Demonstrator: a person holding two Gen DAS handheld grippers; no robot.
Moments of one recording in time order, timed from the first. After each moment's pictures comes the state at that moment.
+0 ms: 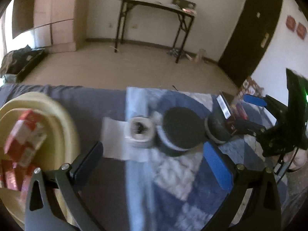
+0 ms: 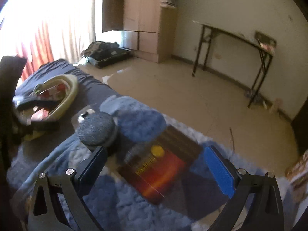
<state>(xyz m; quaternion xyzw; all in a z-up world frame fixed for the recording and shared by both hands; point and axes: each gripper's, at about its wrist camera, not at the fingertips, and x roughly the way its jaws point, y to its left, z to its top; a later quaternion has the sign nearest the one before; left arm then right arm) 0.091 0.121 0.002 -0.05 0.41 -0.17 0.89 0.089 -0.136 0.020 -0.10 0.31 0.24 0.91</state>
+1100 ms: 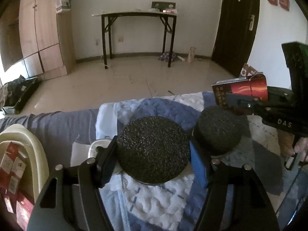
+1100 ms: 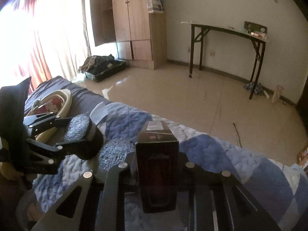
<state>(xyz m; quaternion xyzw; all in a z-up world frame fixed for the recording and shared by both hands) 0.109 0.059 -0.014 0.03 0.36 -0.19 0.91 0.106 -0.182 0.012 -0.05 0.29 0.25 0.92</state>
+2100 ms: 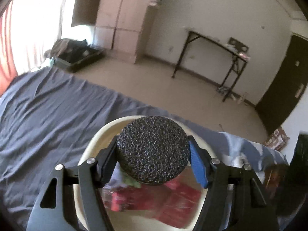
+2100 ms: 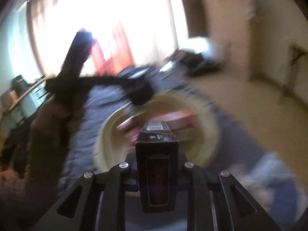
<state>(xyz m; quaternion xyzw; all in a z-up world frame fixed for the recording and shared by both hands) 0.083 0.372 0.042 -0.14 0.35 0.00 0.93 0.049 0.084 0.038 -0.11 0.29 0.56 0.77</state>
